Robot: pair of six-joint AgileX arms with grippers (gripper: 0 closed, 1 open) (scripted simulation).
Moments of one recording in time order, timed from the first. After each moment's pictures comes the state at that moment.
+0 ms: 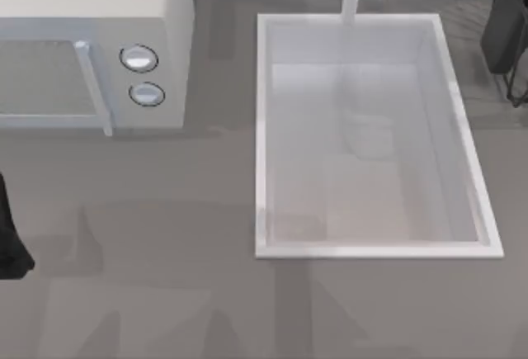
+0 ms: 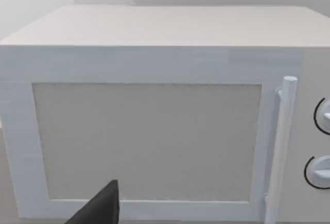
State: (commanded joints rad) left arm 0.00 0.00 0.00 0.00 0.00 0.00; right arm -0.54 1.05 1.19 -0.25 -0.55 0.05
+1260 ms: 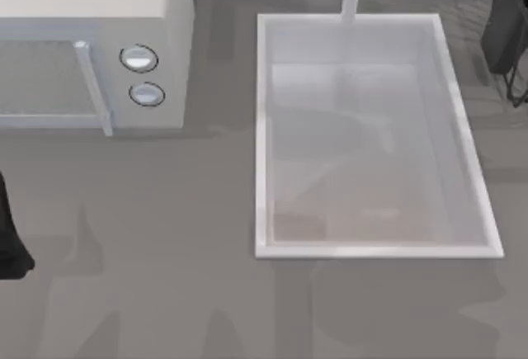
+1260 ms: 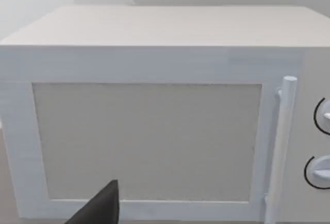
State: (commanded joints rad) left arm 0.00 0.00 0.00 0.00 0.00 0.00; right arm -0.42 1.58 1.05 0.55 -0.39 0.02
